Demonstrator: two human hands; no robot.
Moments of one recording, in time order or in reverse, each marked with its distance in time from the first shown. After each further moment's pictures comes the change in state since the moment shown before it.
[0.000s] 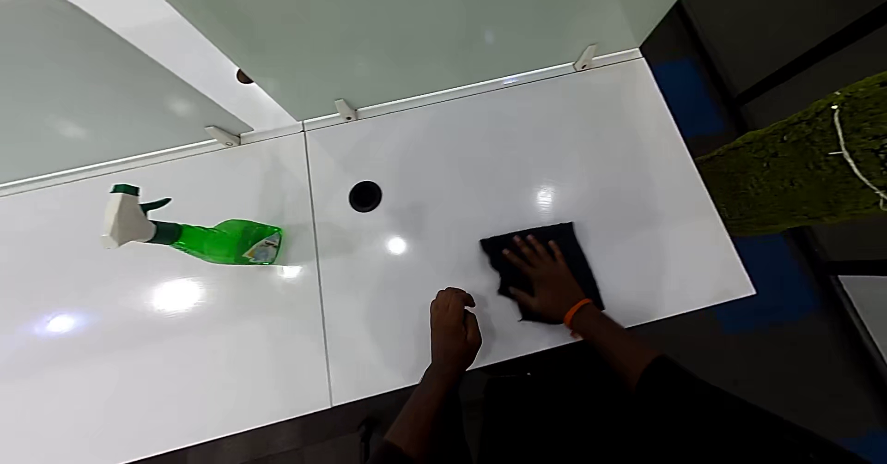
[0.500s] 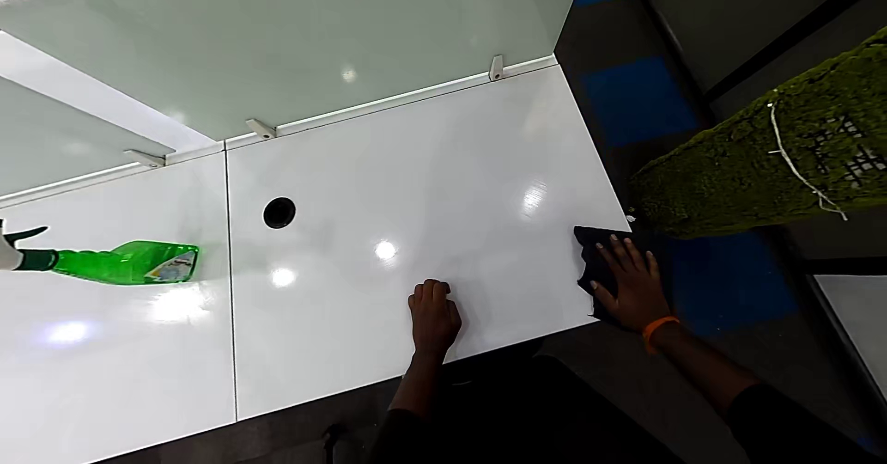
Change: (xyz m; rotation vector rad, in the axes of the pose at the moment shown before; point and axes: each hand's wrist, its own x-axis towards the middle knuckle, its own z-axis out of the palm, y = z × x) left_hand 0.019 0.075 0.161 0.422 -0.026 -0.032; right_hand -0.179 0.293 -0.059 -0.160 0.134 0.325
